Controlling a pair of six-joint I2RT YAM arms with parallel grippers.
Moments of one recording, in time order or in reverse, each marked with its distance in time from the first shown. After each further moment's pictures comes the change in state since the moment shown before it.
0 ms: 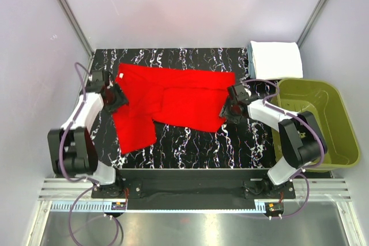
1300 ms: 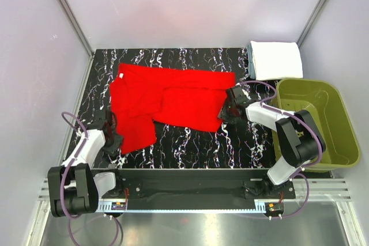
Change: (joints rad) left arm 0.034 -0.395 -0.566 -0.143 -0.227 -0.608; right arm 0.024 0.023 -0.044 0.126 -0.029 0.021
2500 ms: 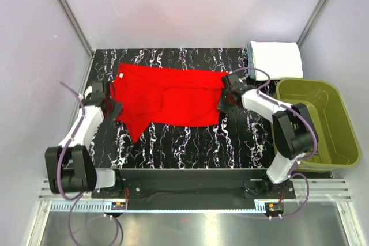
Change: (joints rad) left arm -0.052 0.160 0.336 0.180 0.075 0.105; right arm 0.000 0.072 0.212 -0.161 0.000 -0.134
